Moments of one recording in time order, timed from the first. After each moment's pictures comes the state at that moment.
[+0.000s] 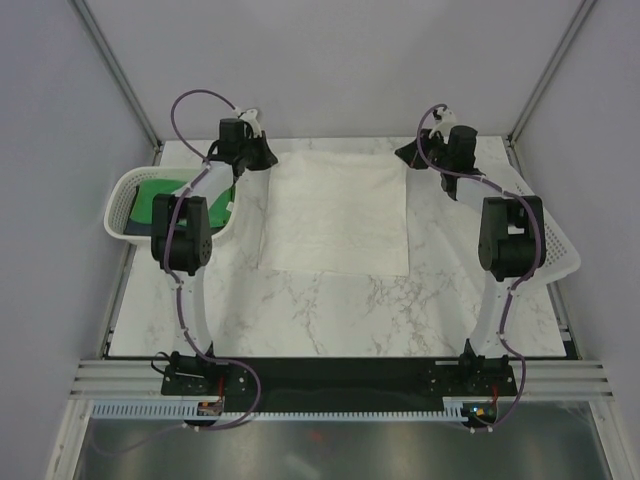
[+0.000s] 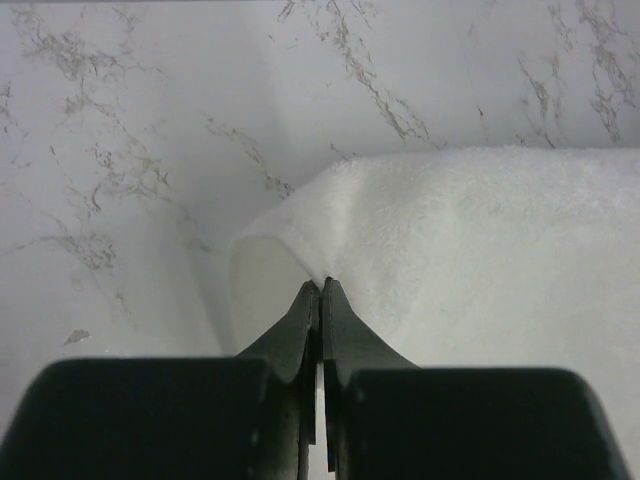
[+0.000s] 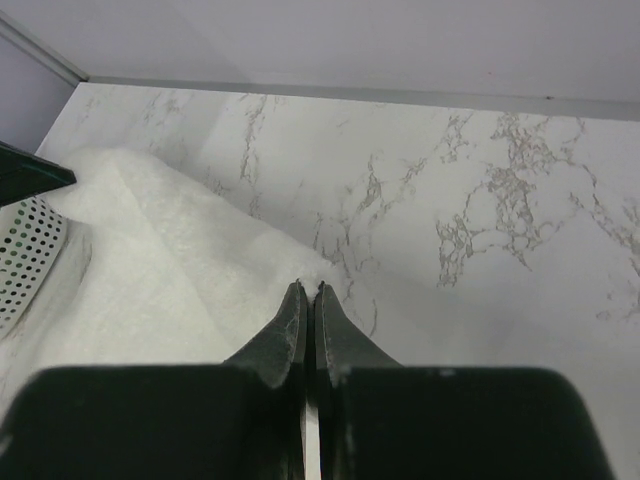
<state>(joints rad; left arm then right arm) -0.12 2.22 1.76 -0.10 0.32 -0.21 0.02 2.10 1.47 0.37 -0.56 0.32</state>
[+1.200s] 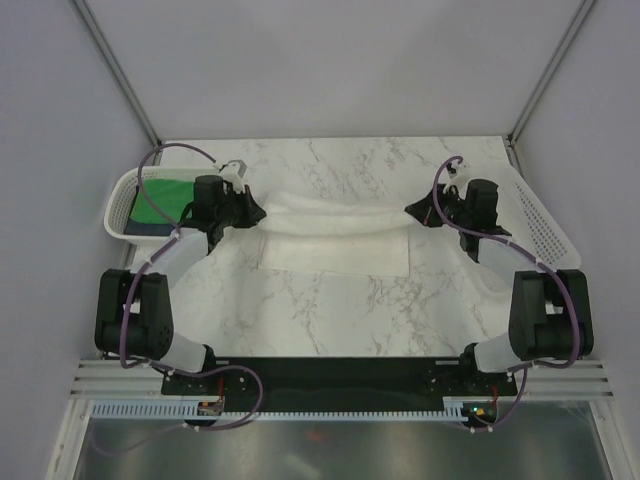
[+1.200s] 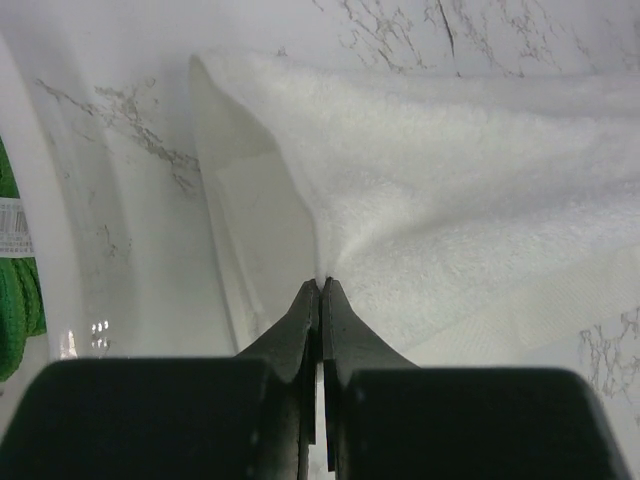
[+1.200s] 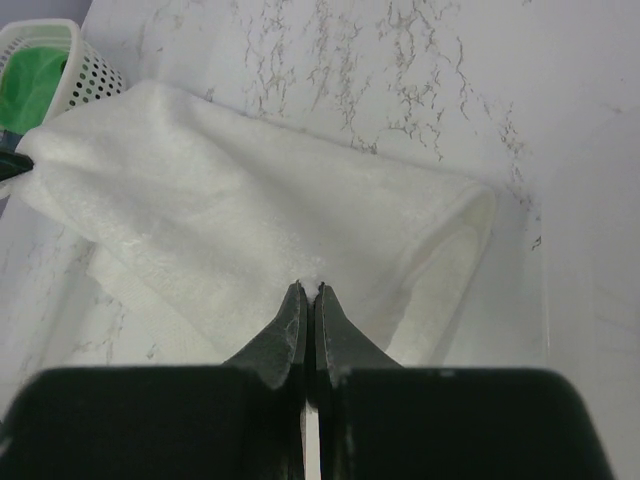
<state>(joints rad) -0.13 1.49 0.88 0.03 0.35 -0.22 0.01 1.48 0.76 0.29 -0.59 0.31</state>
